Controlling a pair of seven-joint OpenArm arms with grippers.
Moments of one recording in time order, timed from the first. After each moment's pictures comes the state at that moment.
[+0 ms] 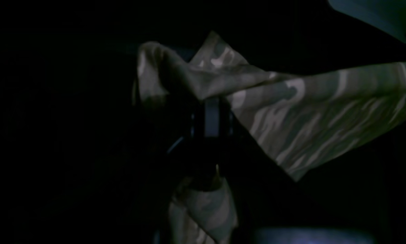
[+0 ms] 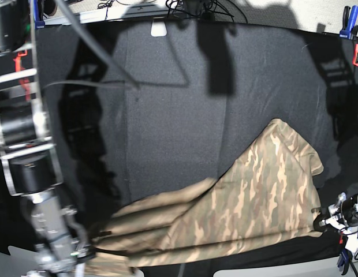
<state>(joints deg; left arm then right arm) -54.3 -29.2 13.3 19.0 -48.8 -36.6 32.7 57.7 21.3 -27.7 44.8 -18.0 3.6 -45.0</state>
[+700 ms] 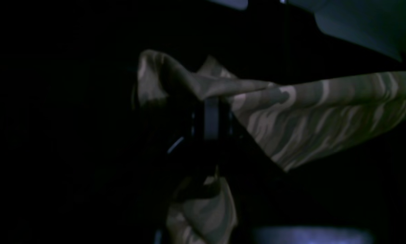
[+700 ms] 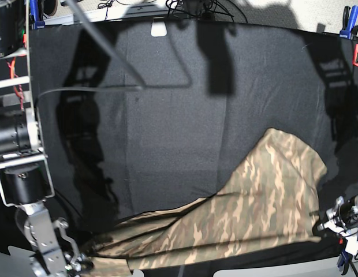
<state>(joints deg) -54.3 -28.6 13.3 19.0 -48.3 -36.5 25.4 61.1 20.0 -27.7 44.8 -15.4 2.9 -45.1</state>
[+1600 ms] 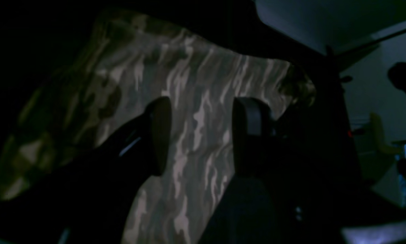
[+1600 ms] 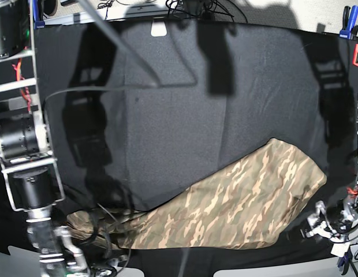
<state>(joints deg) -54.3 -25.2 13.3 19.0 -65.2 -39.7 44.7 61.4 17.8 -27.7 44.8 17.9 18.4 -46.9</state>
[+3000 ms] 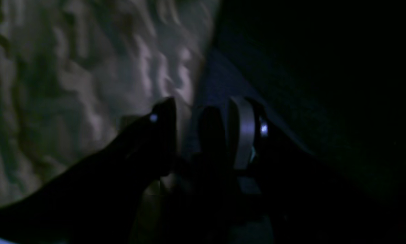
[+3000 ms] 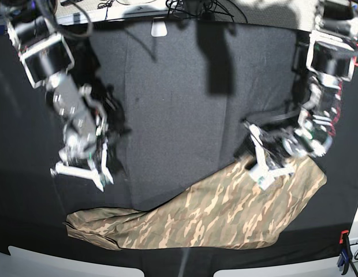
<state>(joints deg) -16.0 -16.1 13.3 68.8 -9.6 -39.3 23.3 17.0 24.6 -27.7 72.9 -16.5 -3.1 -50.9</state>
